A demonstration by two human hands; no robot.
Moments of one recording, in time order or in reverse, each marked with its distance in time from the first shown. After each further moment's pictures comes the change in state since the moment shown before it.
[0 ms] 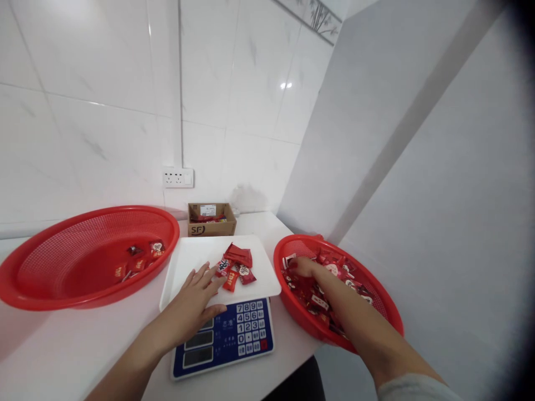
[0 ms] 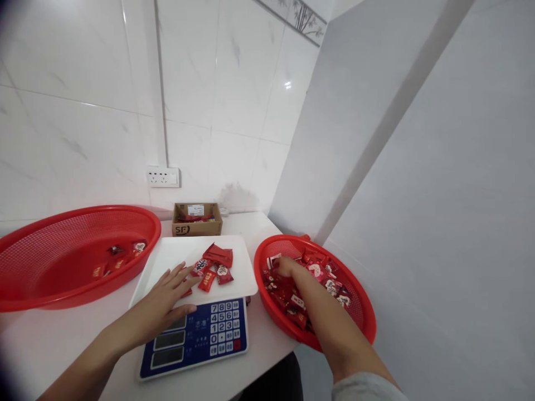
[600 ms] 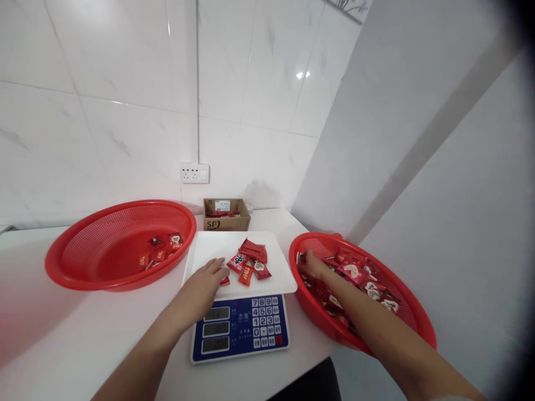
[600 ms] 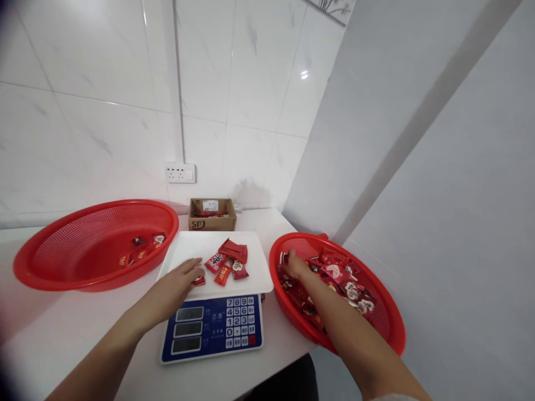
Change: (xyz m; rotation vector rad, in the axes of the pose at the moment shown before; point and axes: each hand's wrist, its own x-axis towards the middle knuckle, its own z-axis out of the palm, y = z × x) left_hand -0.004 -0.006 -0.016 -0.004 -0.014 -0.106; right_hand 0.009 -0.014 0.027 0.067 0.120 0.161
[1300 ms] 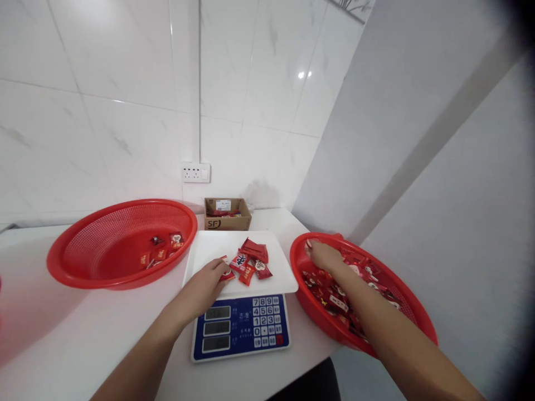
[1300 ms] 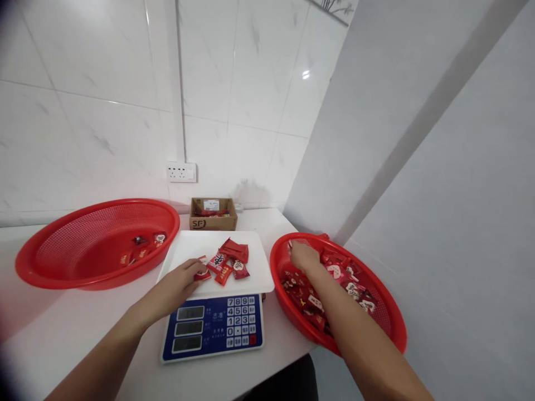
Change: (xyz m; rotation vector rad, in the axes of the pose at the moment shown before) left_hand 0.006 0.000 0.002 -0.211 0.086 0.008; right_hand -0.044 -0.034 -0.066 -0.137 0.151 -0.006
